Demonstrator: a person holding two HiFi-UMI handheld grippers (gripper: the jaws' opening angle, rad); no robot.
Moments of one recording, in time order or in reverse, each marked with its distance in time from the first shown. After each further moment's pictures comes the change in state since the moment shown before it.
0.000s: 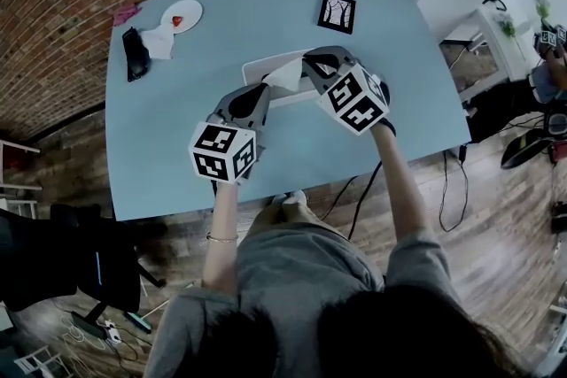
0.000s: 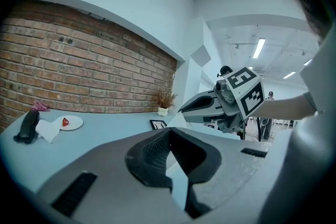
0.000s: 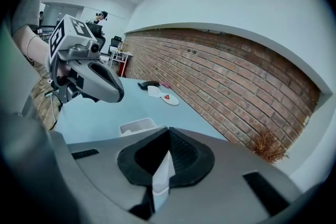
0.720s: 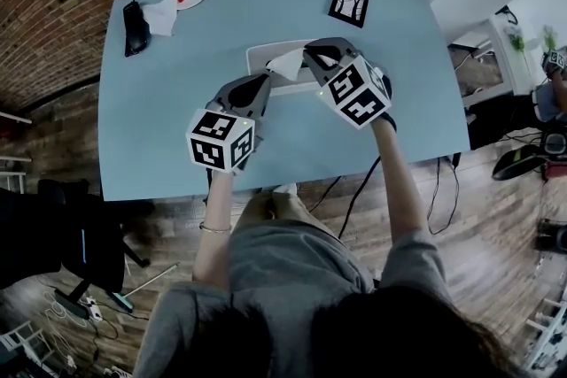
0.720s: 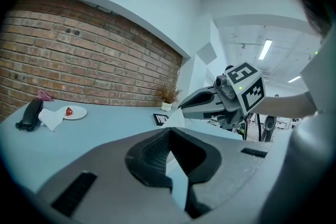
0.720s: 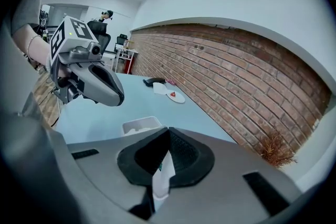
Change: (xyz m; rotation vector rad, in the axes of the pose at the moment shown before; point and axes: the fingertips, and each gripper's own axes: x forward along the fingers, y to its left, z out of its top) left arm 0.003 0.014 -0.023 -0.055 0.037 0.026; right arm 0.021 0.009 -0.002 -0.031 0.029 0.065
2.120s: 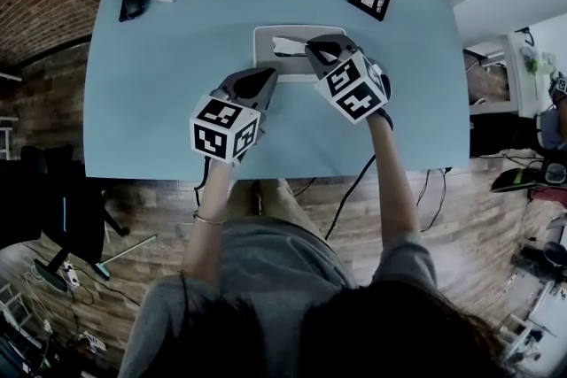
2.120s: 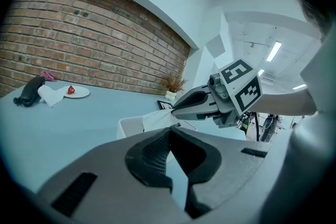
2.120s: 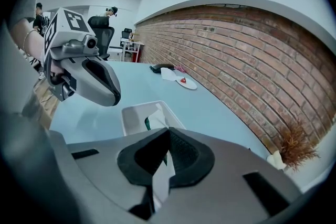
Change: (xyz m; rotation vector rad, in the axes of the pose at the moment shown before) left arm 0.022 0.017 -0.052 -0.086 0.085 0.019; right arm 0.059 0.024 -0.042 0.009 0.094 0.128
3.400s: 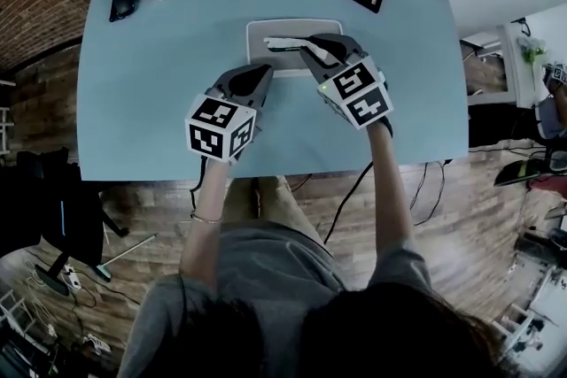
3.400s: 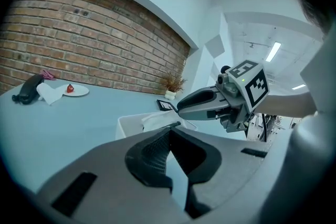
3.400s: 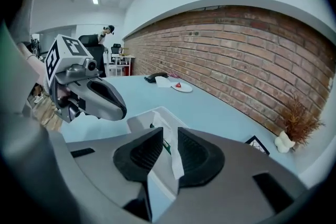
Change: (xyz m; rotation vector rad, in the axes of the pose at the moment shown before) left arm 0.004 0.000 -0.003 0.001 -0.006 -0.007; right arm -0.017 0.003 0.001 0.180 -0.100 -0.011
